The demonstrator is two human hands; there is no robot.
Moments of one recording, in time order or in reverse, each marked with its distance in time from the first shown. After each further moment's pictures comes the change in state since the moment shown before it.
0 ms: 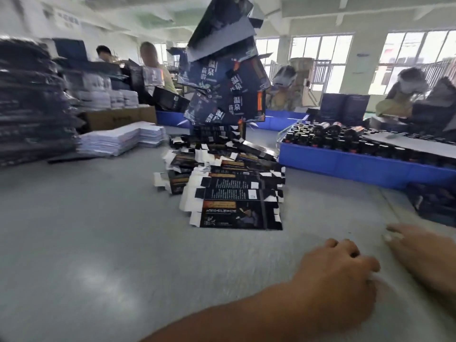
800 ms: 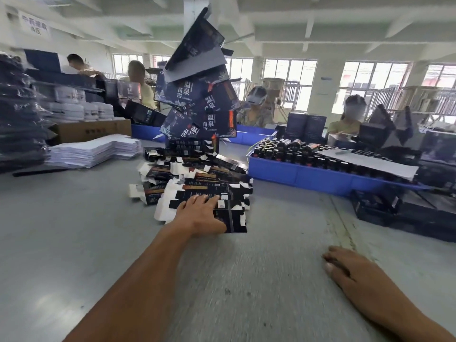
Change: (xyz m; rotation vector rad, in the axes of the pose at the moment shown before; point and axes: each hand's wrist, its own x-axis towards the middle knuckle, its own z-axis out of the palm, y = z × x) left_hand -0.007 -0.146 -0.098 0.224 -0.195 -0.650; right_hand -0.091 -0.027 -0.026 0.122 -0.140 -0.142
